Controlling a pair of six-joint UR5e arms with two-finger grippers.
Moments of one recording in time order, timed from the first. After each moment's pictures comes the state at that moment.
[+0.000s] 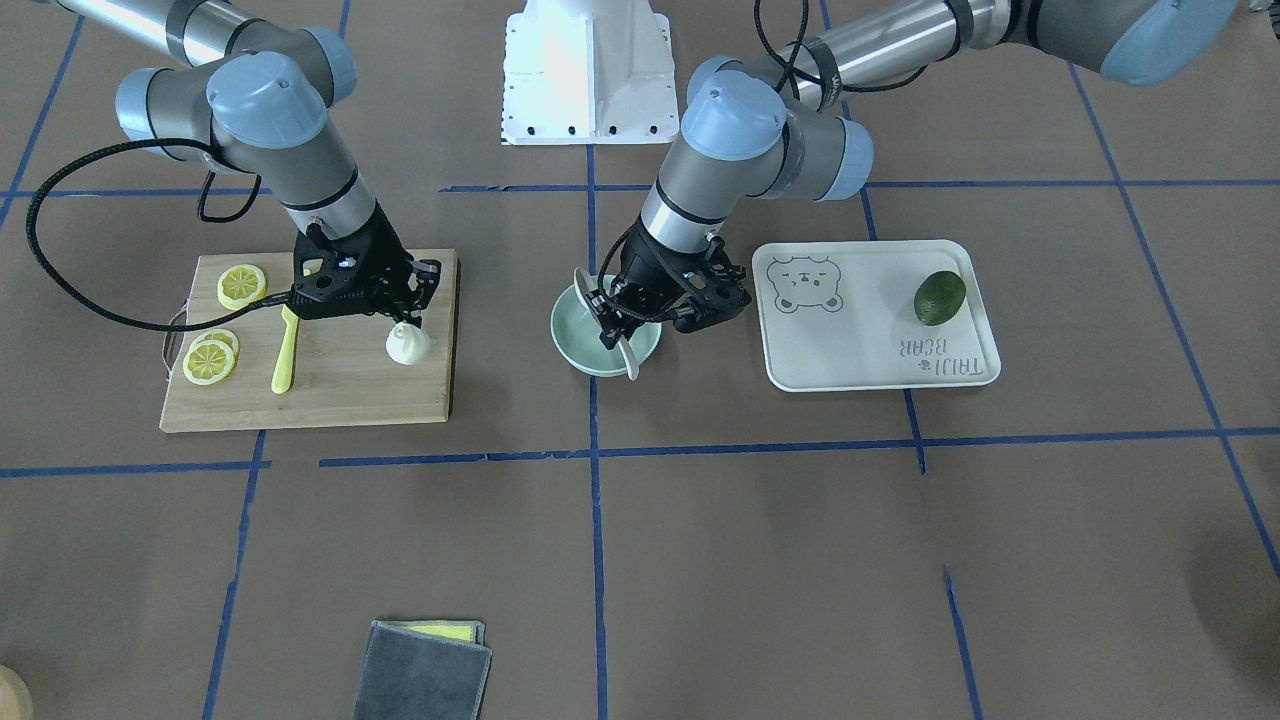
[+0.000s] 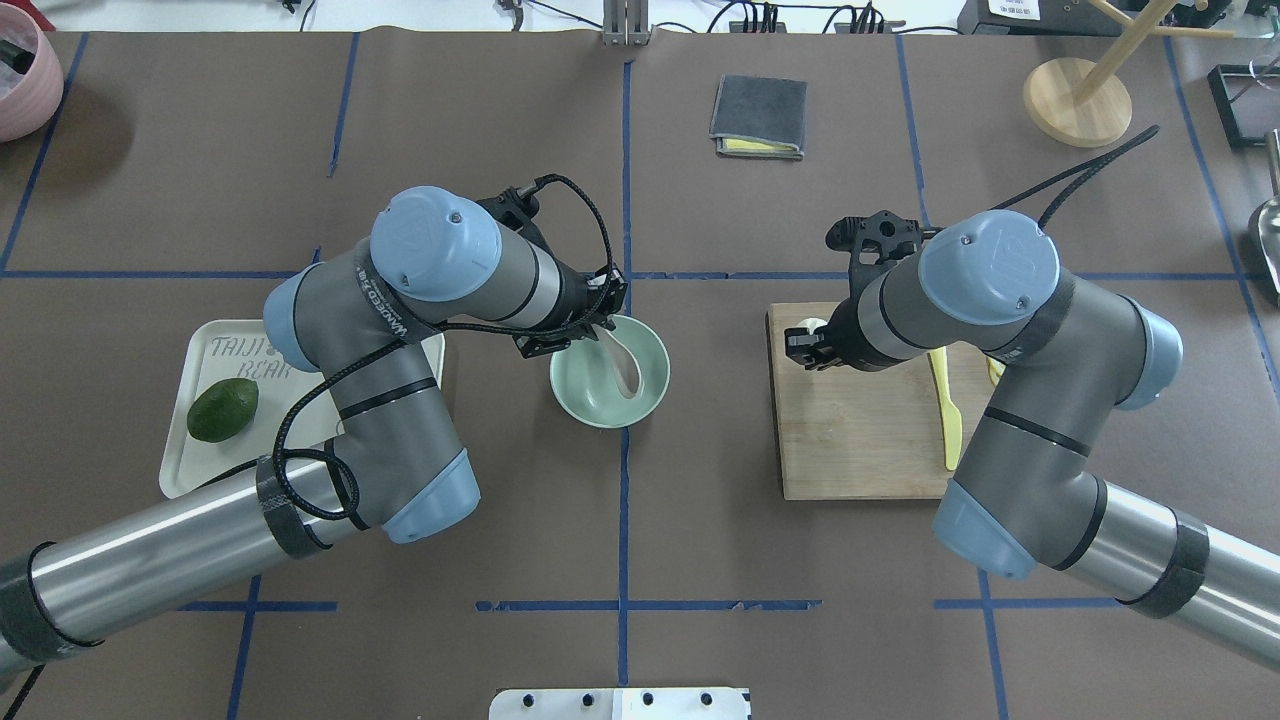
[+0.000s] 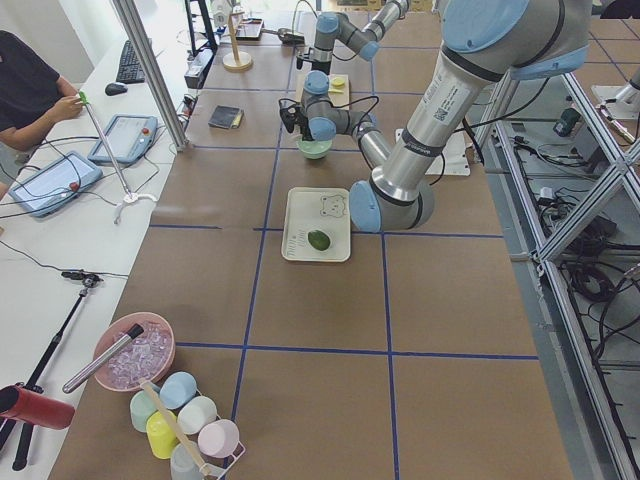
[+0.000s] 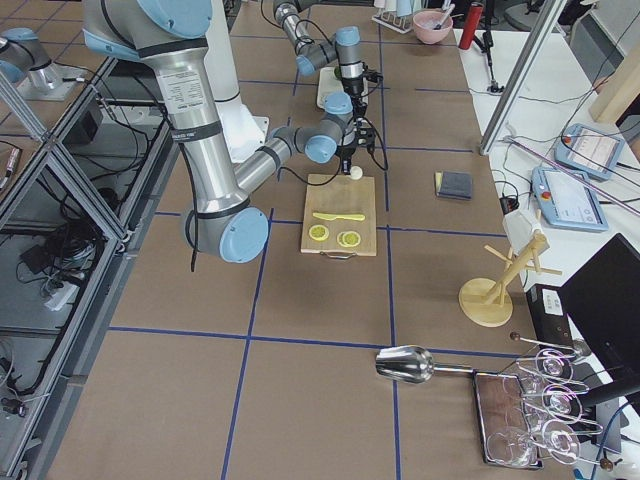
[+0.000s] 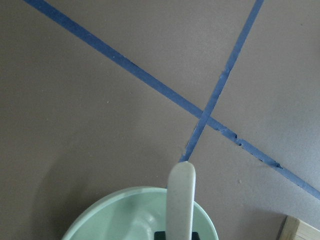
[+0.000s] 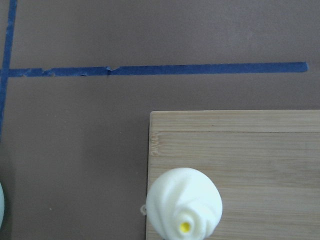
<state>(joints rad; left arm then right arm) -0.56 -2.29 -1.50 -2.06 -1.86 -1.81 0.62 -1.22 1.80 -1.28 1.90 1.17</state>
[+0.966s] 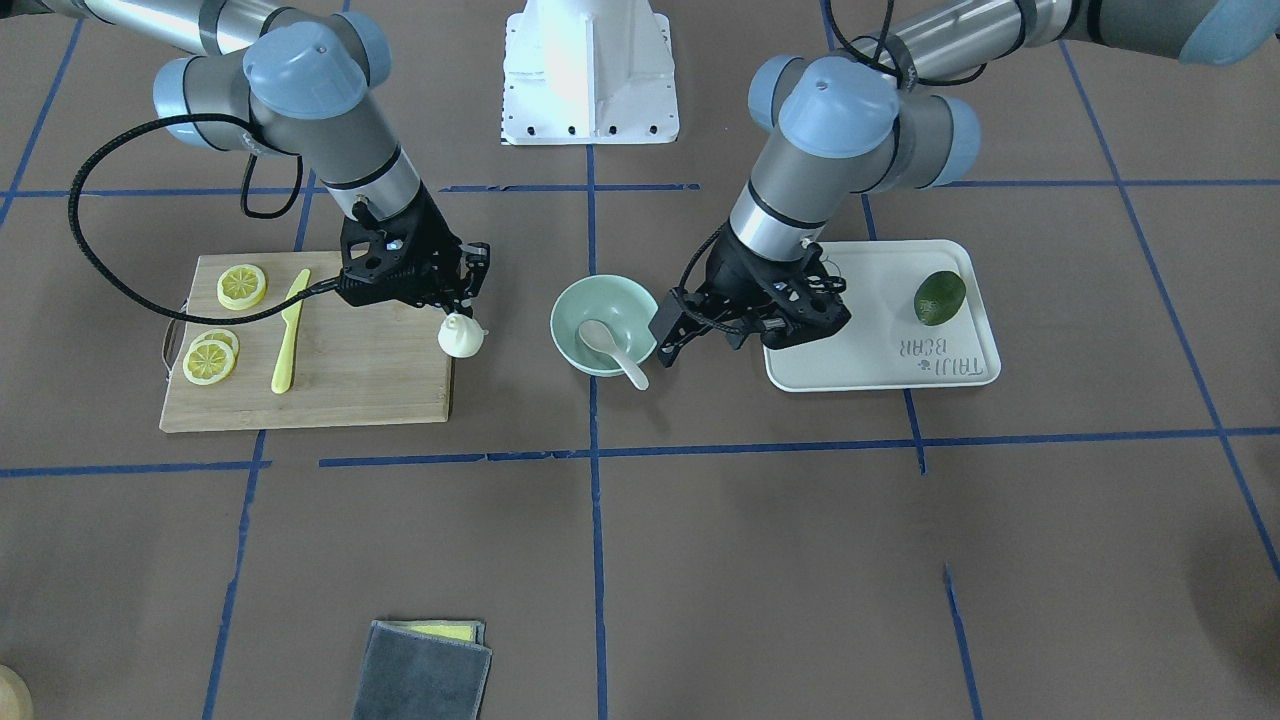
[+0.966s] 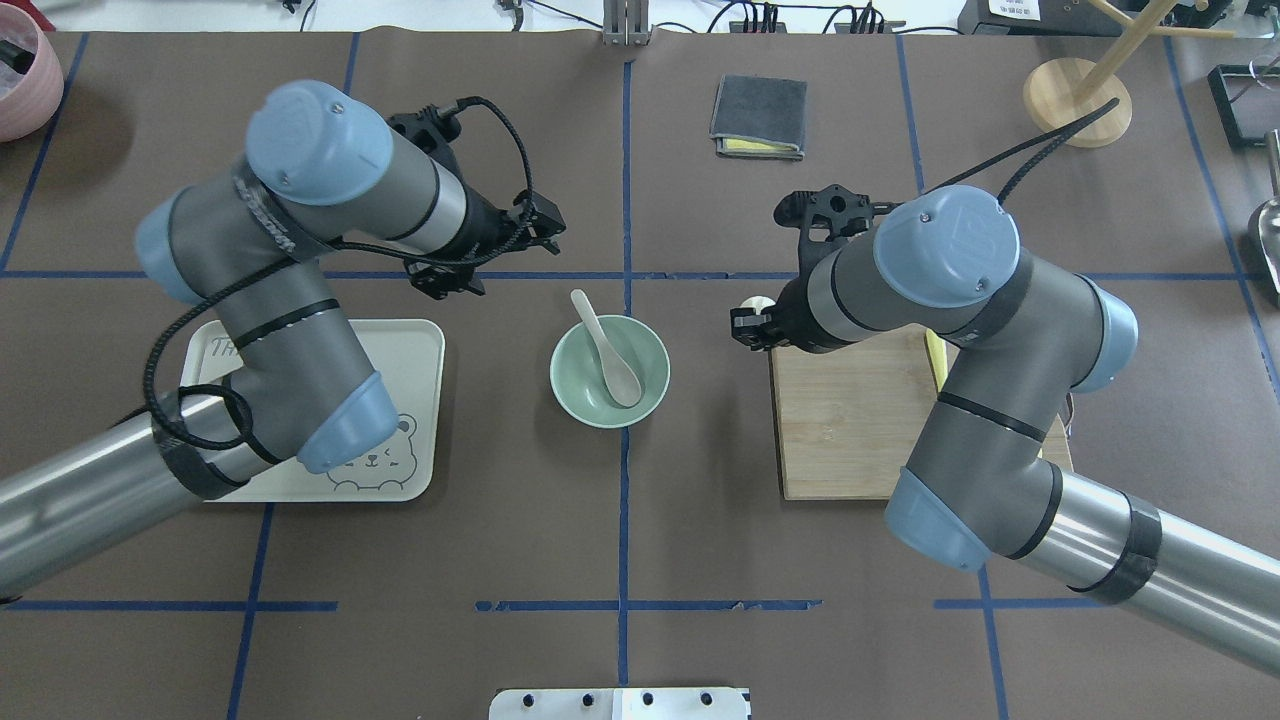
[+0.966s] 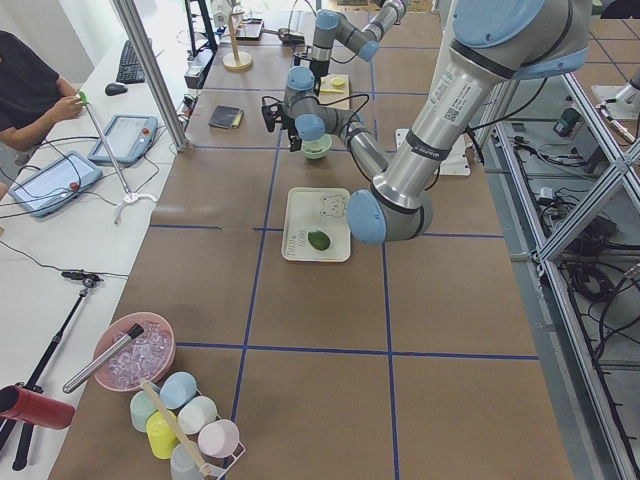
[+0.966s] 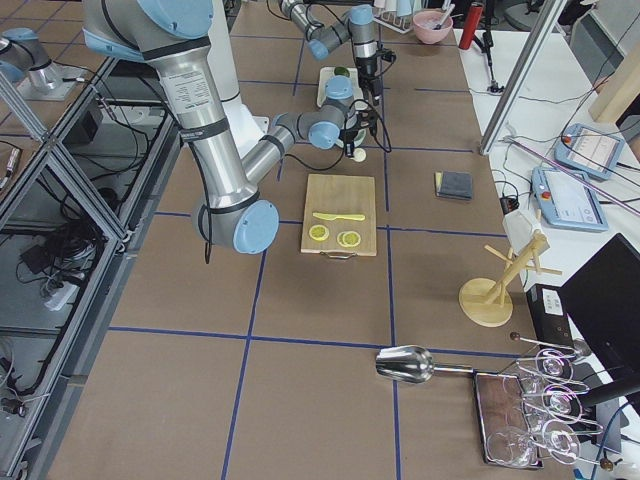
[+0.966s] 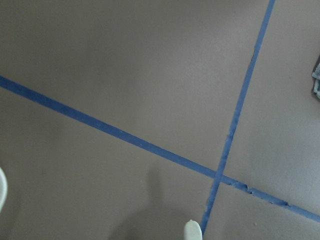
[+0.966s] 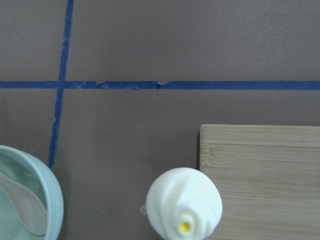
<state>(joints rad) -0.73 -2.19 -1.66 -1.87 -1.97 -1.53 0.60 -1.09 1.79 -1.28 1.89 1.17</state>
